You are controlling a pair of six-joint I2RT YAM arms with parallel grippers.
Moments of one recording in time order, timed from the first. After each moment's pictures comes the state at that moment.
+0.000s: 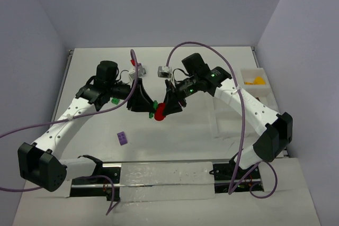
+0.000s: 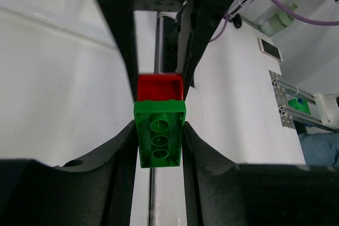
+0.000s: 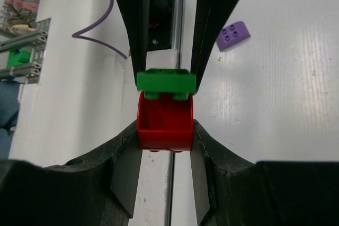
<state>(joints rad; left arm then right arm) -0.45 1.23 1.09 -0.42 1.20 0.00 0.64 1.49 1.45 -0.84 -1.03 -0.31</state>
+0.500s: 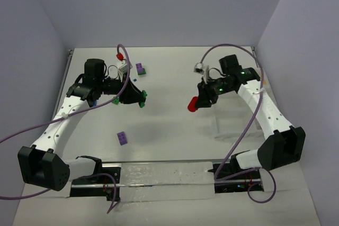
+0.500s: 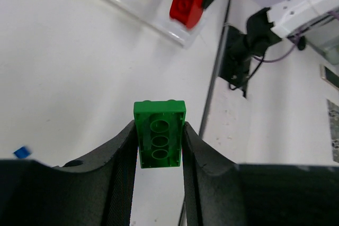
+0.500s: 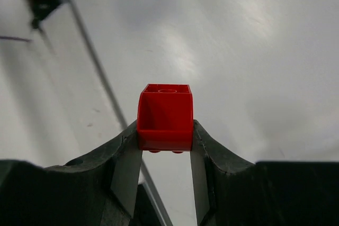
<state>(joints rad) -0.27 1.23 1.10 -0.50 1.03 0.10 0.19 1.35 1.28 -1.07 -0.78 -0.51</state>
